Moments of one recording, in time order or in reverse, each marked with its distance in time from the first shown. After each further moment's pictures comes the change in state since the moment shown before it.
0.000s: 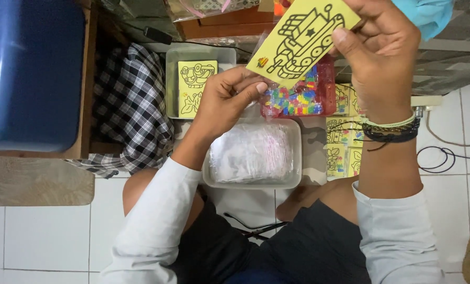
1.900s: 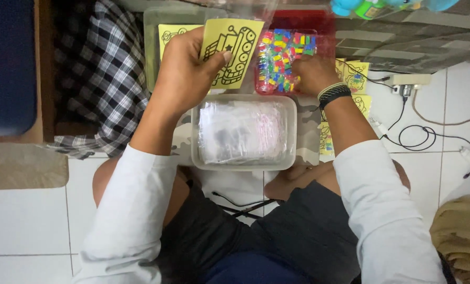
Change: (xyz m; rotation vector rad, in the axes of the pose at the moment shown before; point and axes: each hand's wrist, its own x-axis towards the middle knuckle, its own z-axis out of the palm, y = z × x) left_hand -0.007 0.011 -0.044 0.649 0.098 0.060; right_hand -0.069 0.238 -0.008 -1.321 -0.782 0.305
